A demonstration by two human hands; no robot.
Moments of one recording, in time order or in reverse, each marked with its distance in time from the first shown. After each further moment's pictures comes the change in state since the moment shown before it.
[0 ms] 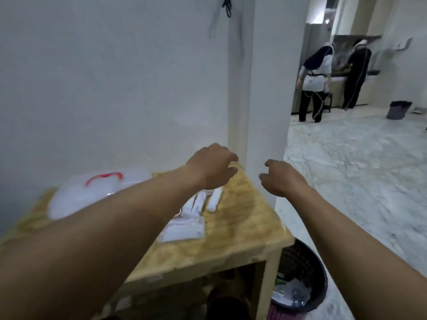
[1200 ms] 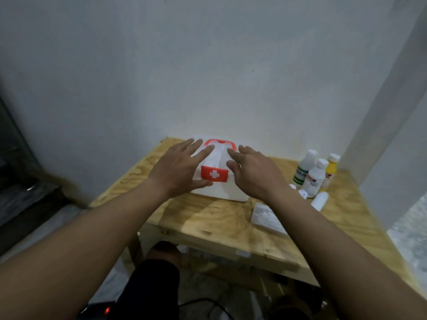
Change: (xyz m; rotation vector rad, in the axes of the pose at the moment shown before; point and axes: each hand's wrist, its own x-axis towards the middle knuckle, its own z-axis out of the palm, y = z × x) left_hand -0.249 -0.178 0.030 0.311 0.158 -0.476; right_hand -0.068 -0.251 0.087 -0.092 -0.045 -0.887
